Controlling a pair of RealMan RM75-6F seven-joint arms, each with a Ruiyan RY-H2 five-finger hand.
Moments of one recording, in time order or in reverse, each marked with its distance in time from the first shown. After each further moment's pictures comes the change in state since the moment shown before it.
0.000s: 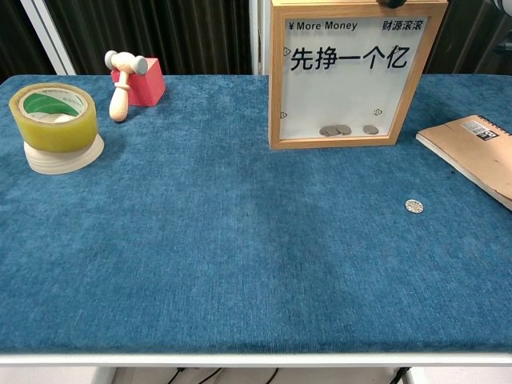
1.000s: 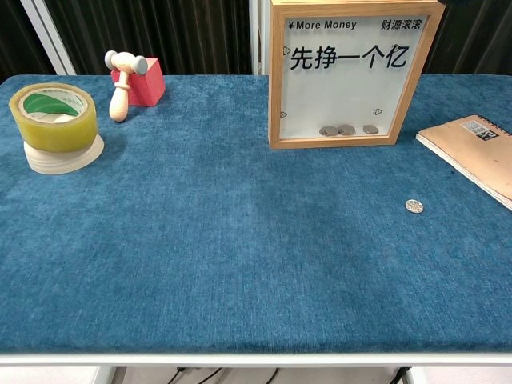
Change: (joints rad) left arm -0.006 0.000 -0.004 -0.016 -0.003 -0.007 0.033; right arm -0.231 0.190 -0.163 -0.205 -0.364 0.127 0.248
